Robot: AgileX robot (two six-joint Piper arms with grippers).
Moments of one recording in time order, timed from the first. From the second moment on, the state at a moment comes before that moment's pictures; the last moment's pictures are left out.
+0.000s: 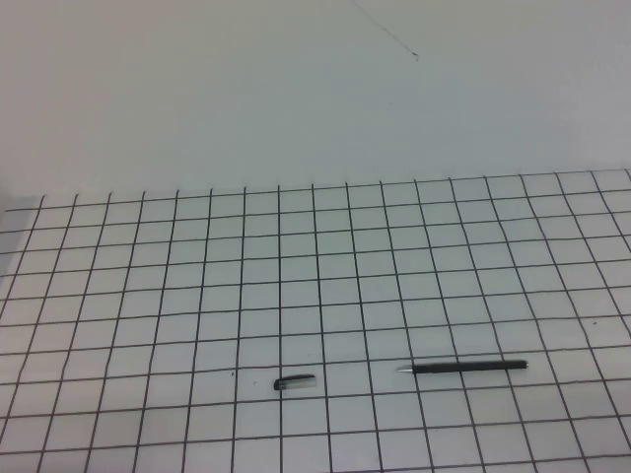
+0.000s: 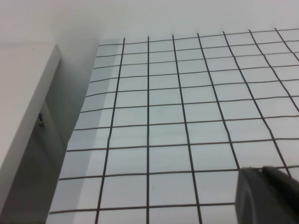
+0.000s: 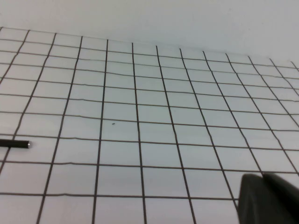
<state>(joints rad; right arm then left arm) 0.00 -0.02 0.03 -0.24 0.33 0.07 -0.02 -0.02 0.03 0.01 0.30 -0.04</state>
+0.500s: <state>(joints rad) 0.00 -0.02 0.03 -0.28 0.33 0.06 -0.02 -0.02 0.03 0.03 0.28 -0.04</state>
